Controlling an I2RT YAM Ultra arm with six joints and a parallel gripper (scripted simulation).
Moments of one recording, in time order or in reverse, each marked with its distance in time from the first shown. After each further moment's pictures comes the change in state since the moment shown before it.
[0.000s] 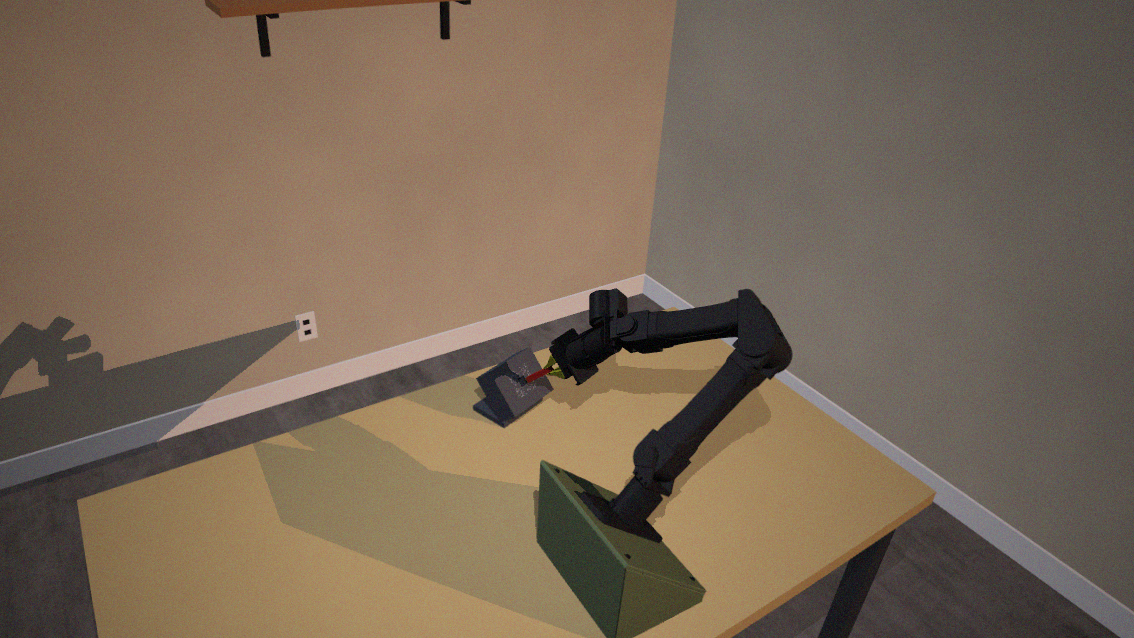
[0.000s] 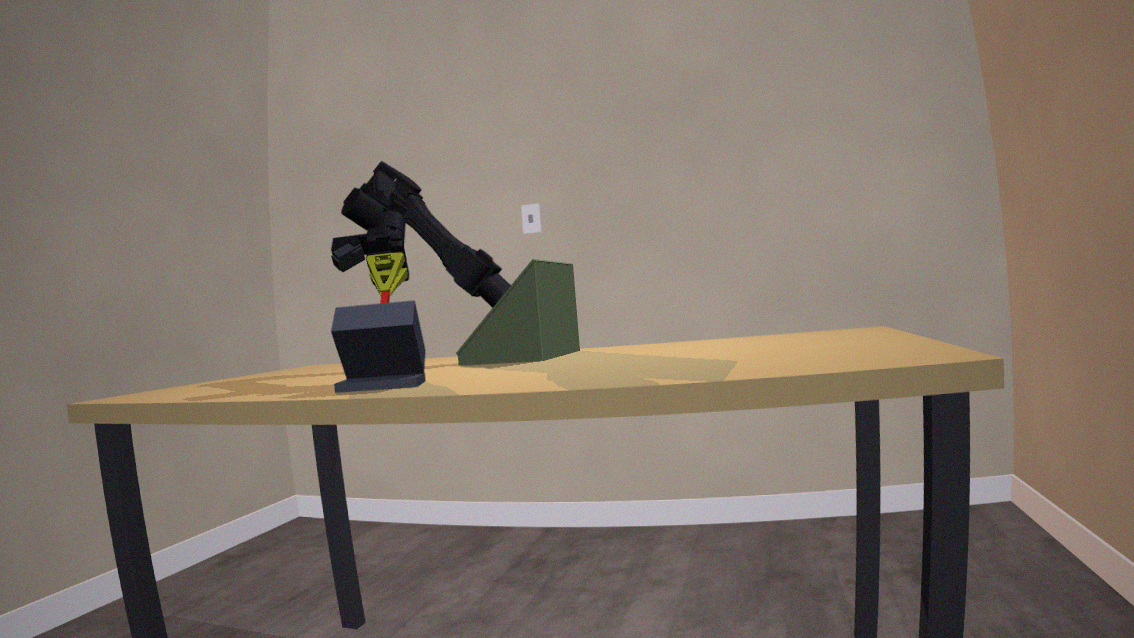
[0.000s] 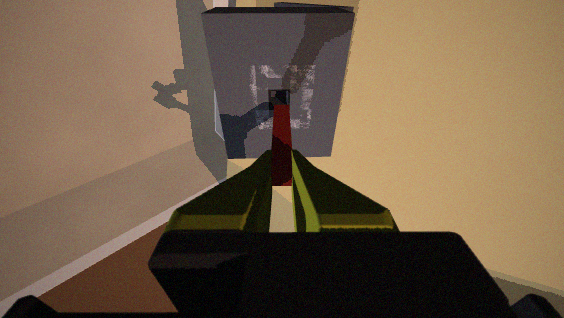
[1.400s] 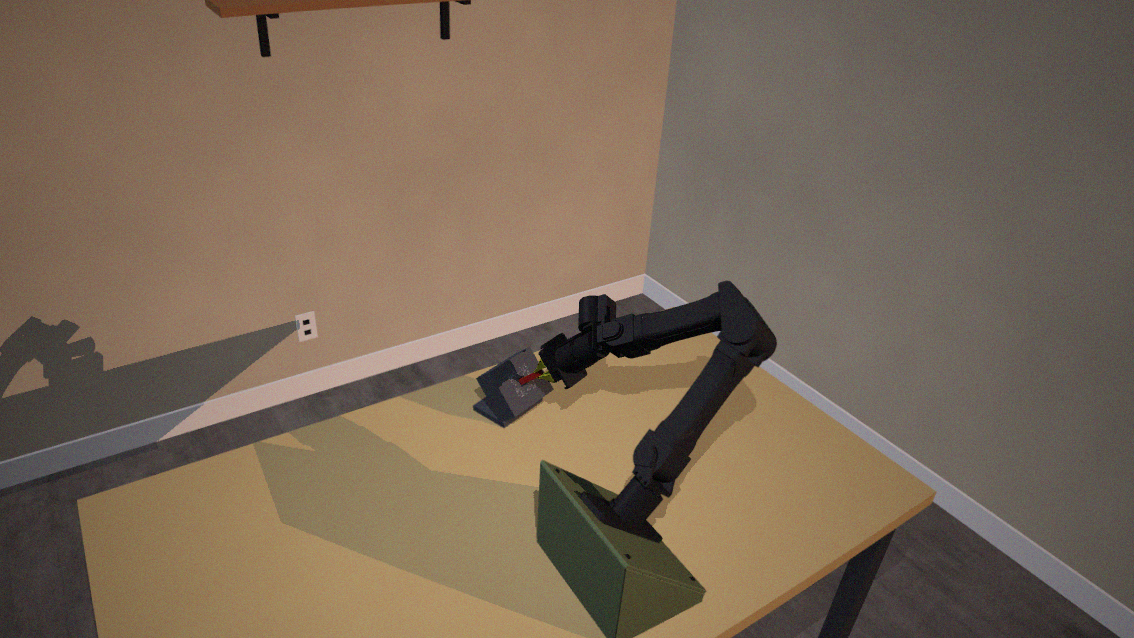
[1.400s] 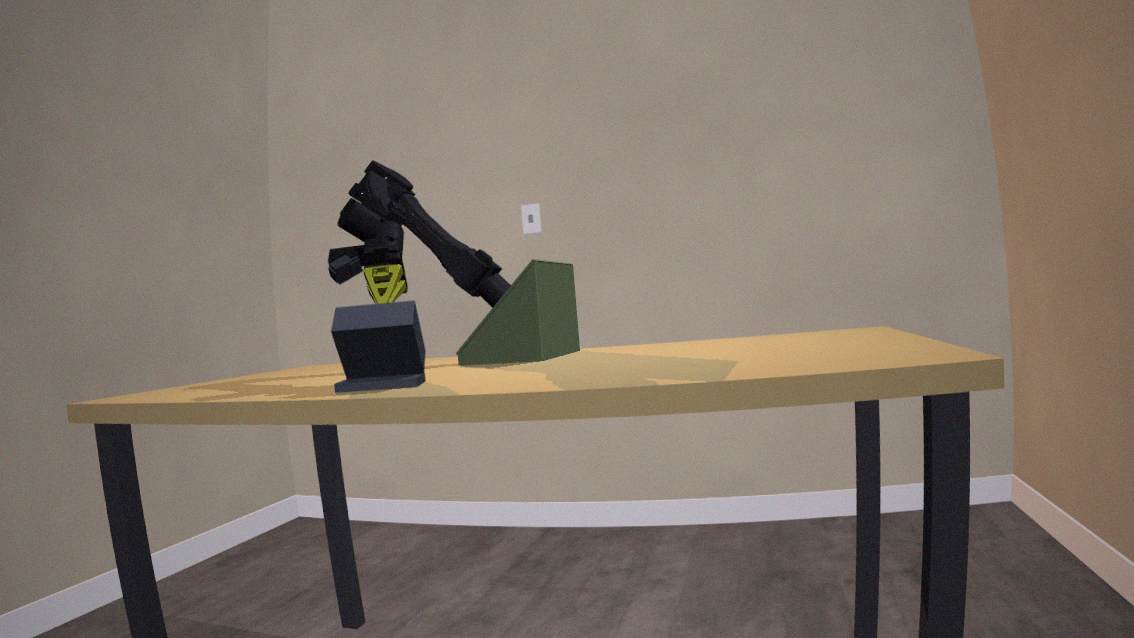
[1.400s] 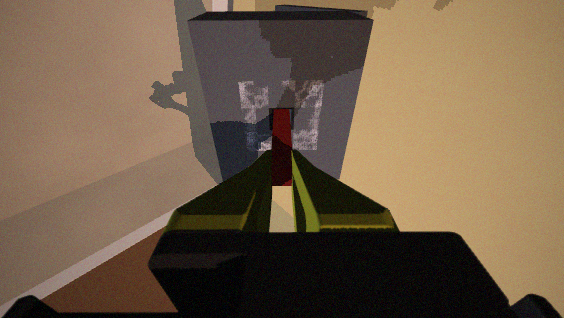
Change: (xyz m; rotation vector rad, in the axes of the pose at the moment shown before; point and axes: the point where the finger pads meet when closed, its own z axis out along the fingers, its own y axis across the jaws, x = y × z) arm -0.002 0.002 0.035 -0.001 0.000 0.001
